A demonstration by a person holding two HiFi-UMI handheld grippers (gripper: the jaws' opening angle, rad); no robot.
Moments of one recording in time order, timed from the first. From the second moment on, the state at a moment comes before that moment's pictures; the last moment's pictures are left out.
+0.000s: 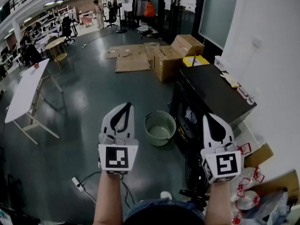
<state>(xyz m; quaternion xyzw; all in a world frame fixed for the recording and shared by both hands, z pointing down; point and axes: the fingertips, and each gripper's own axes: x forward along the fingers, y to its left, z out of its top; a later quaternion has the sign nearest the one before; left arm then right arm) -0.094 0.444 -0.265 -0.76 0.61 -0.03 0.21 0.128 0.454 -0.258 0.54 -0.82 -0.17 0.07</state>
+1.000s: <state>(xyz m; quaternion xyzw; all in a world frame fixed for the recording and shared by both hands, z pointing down) -0.169 0.480 -0.229 -0.77 0.63 -0.03 0.12 0.072 0.485 -0.236 0.56 -0.82 -0.10 0.03</state>
